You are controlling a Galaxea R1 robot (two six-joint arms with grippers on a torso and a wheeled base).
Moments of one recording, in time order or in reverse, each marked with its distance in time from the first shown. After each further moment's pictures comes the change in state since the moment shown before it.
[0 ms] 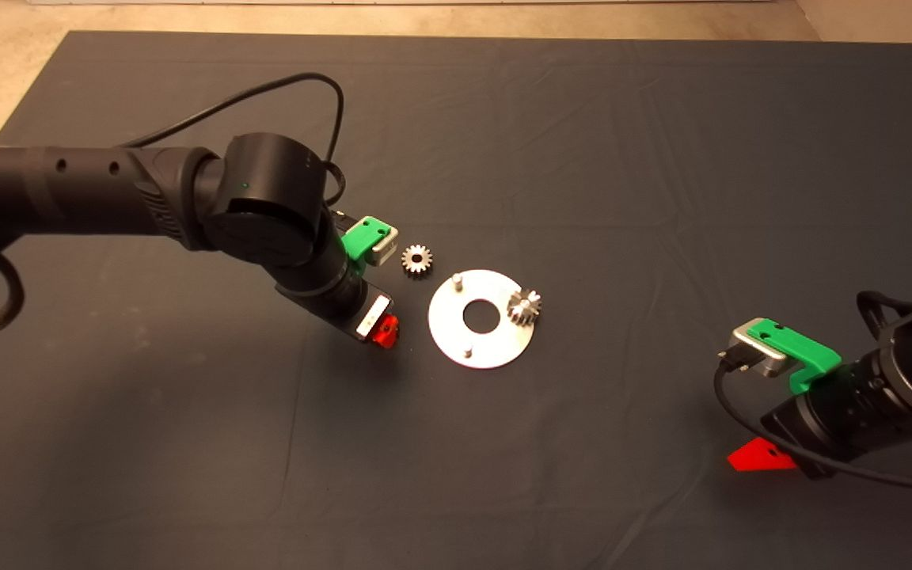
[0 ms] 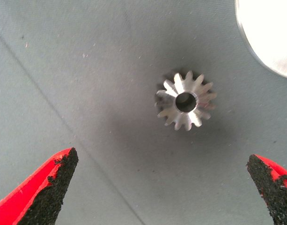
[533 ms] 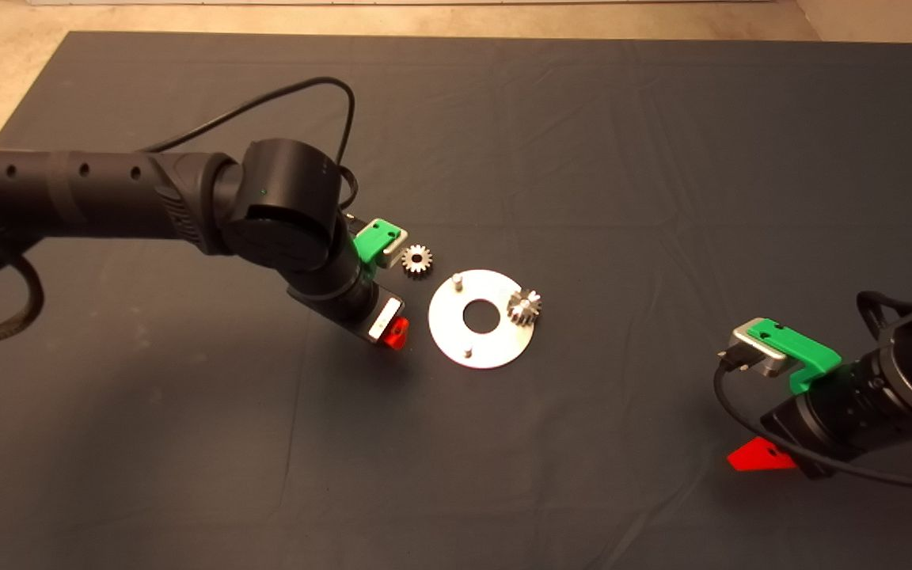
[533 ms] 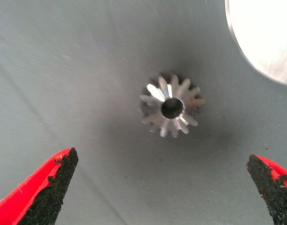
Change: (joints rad) left arm 0.037 0.023 -0.005 0.029 0.000 -0.026; right arm 0.000 0.000 0.000 0.000 0.001 0.004
